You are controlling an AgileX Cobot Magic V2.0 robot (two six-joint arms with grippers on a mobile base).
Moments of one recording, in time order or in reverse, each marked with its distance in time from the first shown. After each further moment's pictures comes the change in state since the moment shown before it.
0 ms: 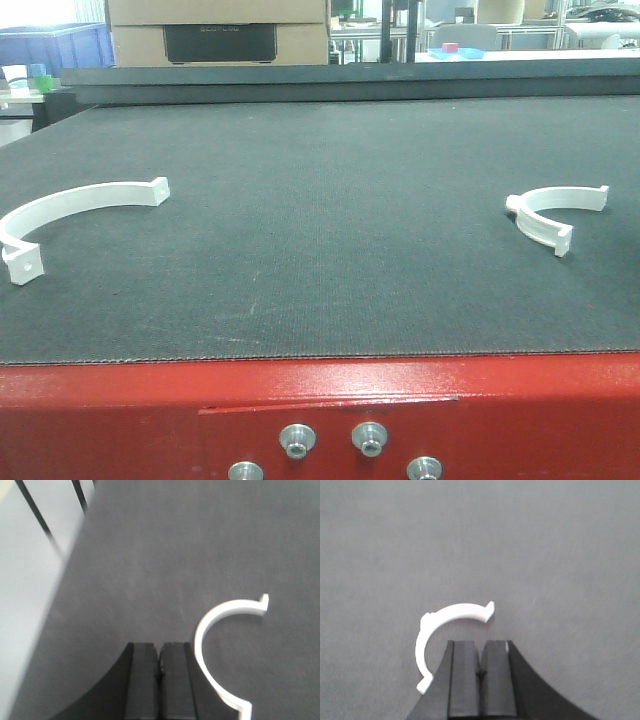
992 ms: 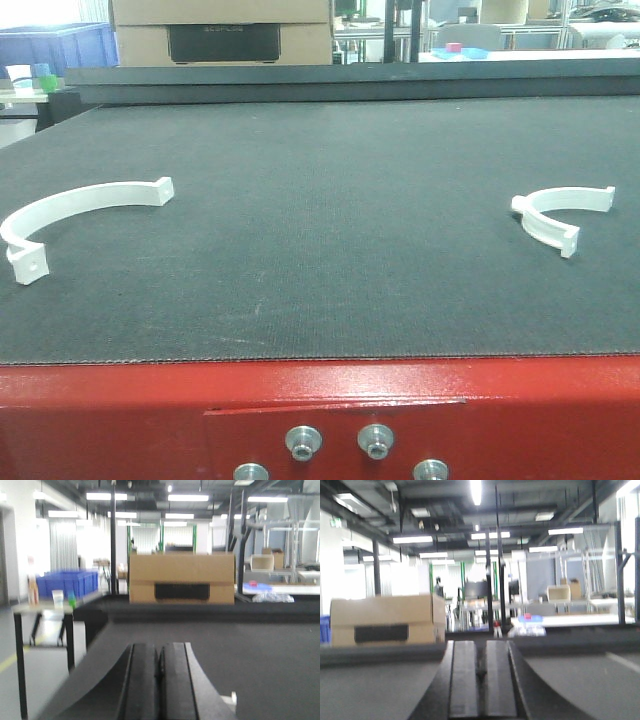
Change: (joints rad) left arm 0.000 -1.127 0.986 -0.018 -0.786 -0.002; right arm 0.000 -1.027 0.716 -0.024 -0.676 0.000
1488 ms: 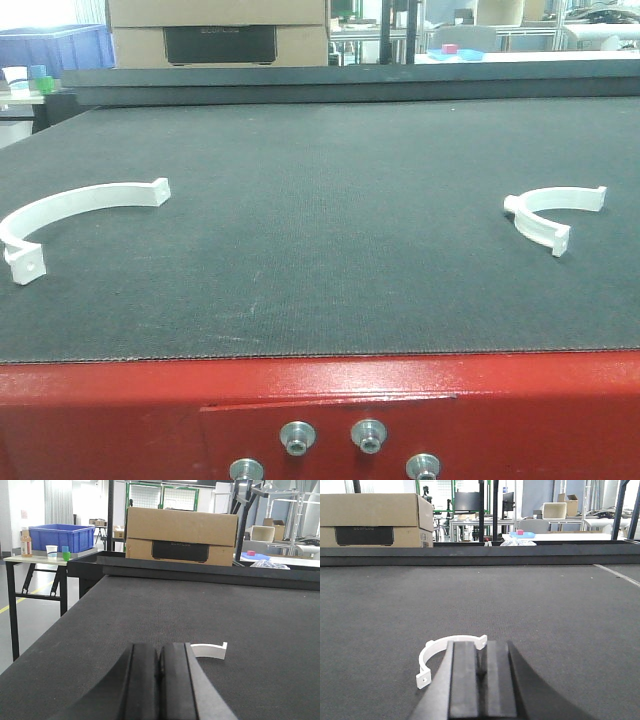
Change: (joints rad) left arm 0.000 -0.001 0.127 -0.091 0.046 0.000; right arm 0.000 -0.001 0.108 -0.047 0.265 -0.009
